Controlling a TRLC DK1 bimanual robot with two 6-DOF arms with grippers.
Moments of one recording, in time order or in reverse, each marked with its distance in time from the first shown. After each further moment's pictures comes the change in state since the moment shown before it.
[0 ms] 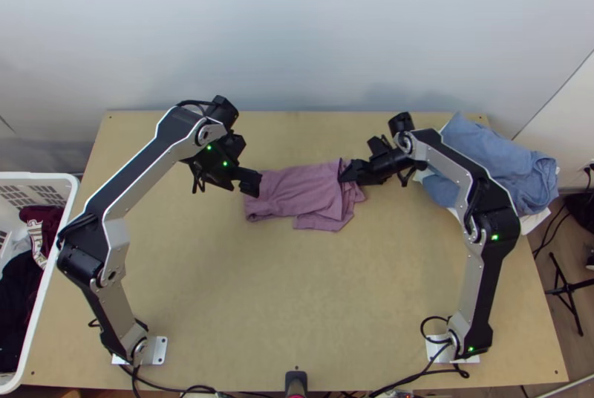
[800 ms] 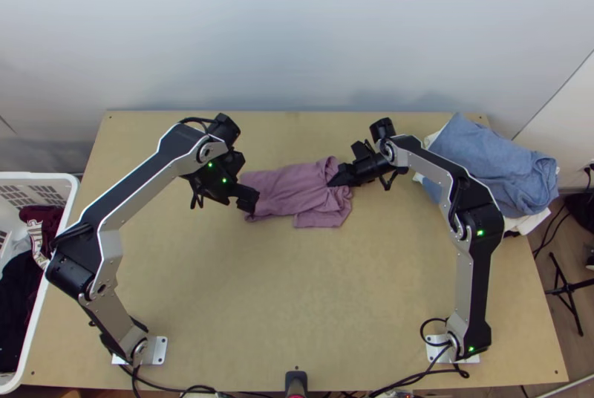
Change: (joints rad) left arm -0.026 -0.071 -0.180 0.057 -0.044 0.004; right arm 0.076 0.072 -0.001 0.160 -0.020 0.132
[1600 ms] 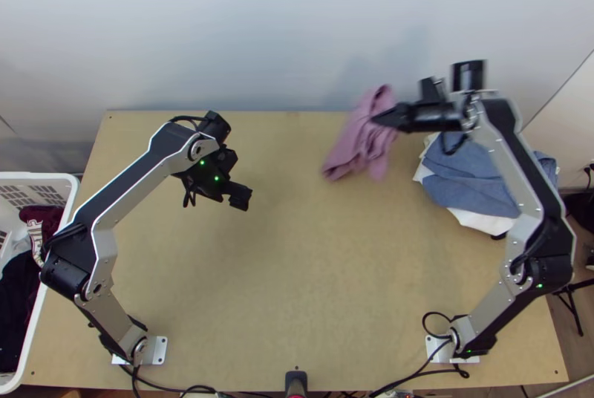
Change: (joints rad) left arm 0.046 -0.017 -0.021 0.012 -0.008 0.048; right arm -0.196 -0.416 0.154 -0.113 -0.039 0.163
